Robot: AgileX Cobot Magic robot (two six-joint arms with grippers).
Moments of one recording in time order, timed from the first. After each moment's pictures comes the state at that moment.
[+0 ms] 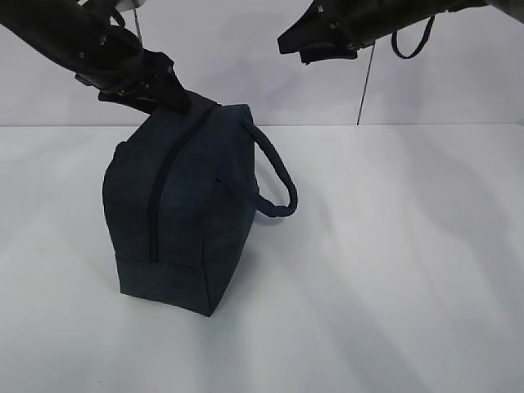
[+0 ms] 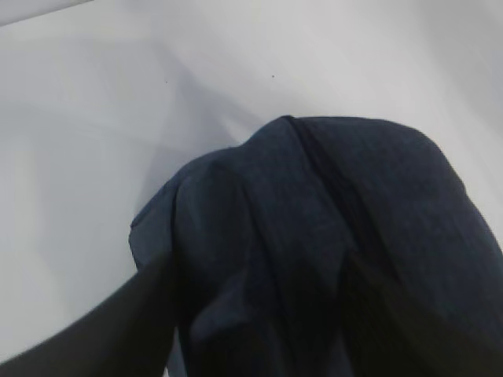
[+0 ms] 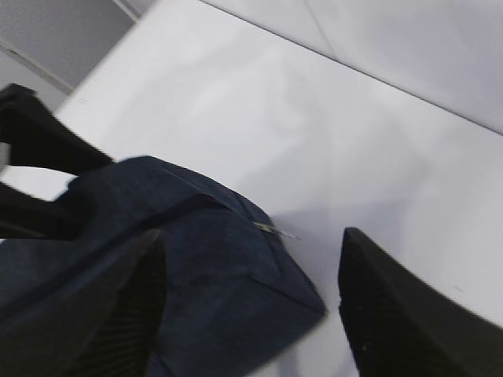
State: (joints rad) left arm -0.25 1.96 -1.63 -0.64 0.82 0.51; right arm 0.07 2.38 -2.35 0.99 1.22 -0.73
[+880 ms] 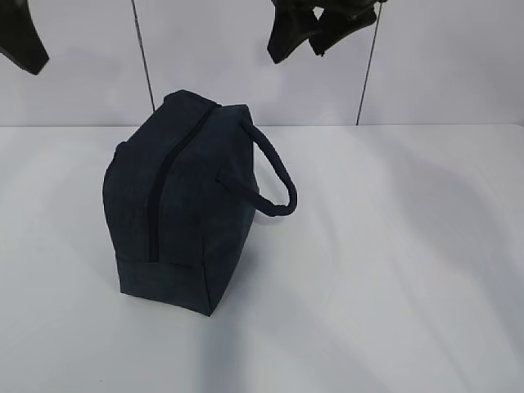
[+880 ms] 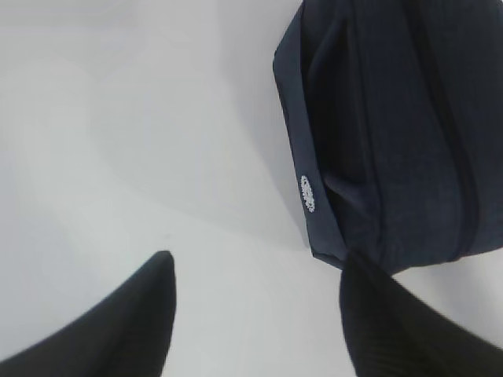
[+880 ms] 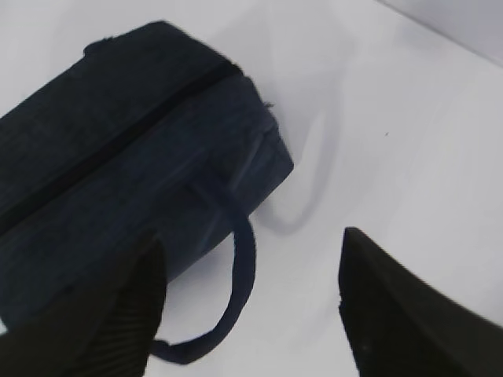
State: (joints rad) left arm -0.25 1.56 -1.62 -0.11 1.24 0.16; right arm 0.36 2.00 -2.14 0.25 1.25 -0.26
